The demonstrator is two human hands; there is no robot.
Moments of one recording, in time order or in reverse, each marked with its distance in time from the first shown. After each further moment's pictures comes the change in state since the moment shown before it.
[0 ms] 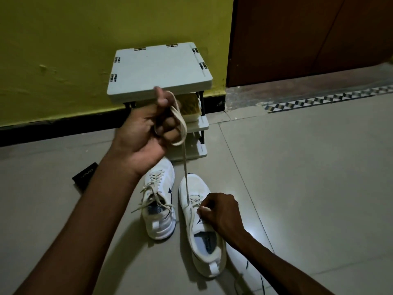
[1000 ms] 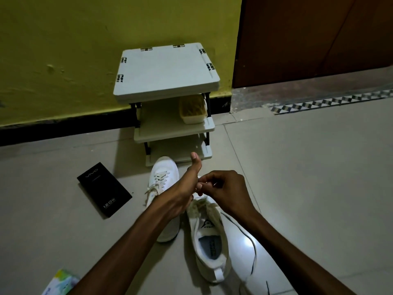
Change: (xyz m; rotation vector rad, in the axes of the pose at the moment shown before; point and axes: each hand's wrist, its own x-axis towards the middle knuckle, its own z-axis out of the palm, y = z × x) left_hand 0.011 -0.126 -0.037 0.524 0.299 -0.487; right_hand 0.021 -0.057 -0.049 0.339 0.000 -0.119
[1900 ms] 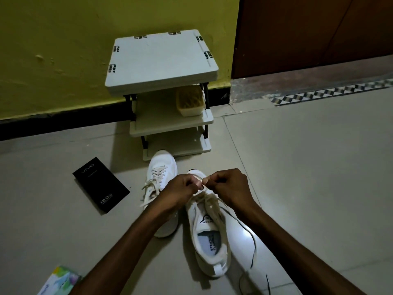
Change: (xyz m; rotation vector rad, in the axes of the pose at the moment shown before) left_hand -0.002 -0.031 -0.024 0.483 0.077 0.192; right_hand 0.008 0.023 0.004 0.010 0.063 0.283
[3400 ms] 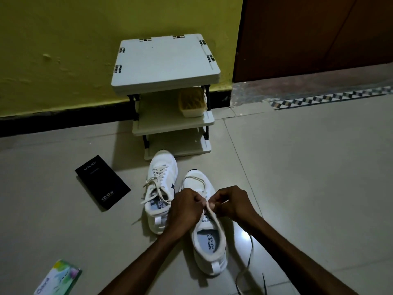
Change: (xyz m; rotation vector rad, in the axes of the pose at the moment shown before) left_hand -0.003 -0.034 0.047 0.265 0.247 -0.024; right_hand -0.011 0.046 -0.003 -0.046 -0.203 0.113
